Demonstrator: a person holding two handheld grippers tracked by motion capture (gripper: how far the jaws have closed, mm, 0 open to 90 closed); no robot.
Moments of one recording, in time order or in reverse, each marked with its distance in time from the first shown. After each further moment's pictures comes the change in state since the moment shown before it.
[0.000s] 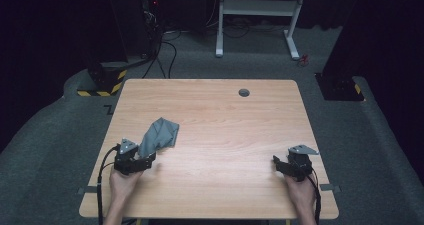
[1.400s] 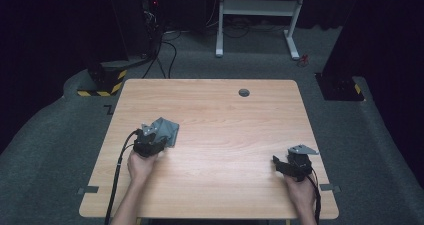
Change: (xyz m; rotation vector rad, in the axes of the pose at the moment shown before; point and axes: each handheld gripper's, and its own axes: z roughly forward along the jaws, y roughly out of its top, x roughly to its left) left arm -0.013 0.036 0.066 0.083 0.086 0.046; right arm 0.000 0.000 0.000 -0.002 0.007 -0.009
